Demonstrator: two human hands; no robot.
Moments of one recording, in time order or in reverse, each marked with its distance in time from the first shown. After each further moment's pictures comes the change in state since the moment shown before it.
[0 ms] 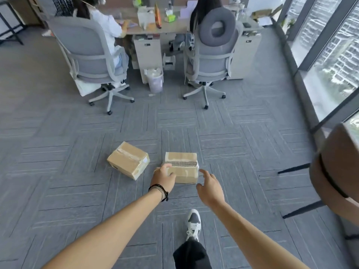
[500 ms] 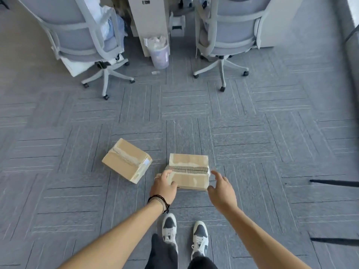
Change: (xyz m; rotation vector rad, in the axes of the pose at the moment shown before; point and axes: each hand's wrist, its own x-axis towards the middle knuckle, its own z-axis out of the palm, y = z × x) left_hand 0.266 0.012 0.048 0.178 -0.038 -0.165; right_hand 0.302 0.026 0.017 -0.006 -0.123 0.138
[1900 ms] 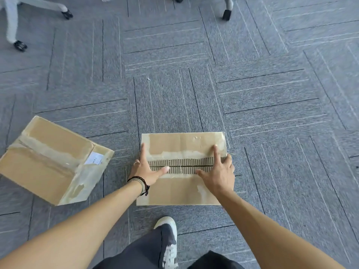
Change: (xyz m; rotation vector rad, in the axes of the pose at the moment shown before) left_hand 0.469 -0.239 0.314 0.063 -0.132 -0.047; right_hand 0.439 0.221 0.344 -0.126 0.121 0.210
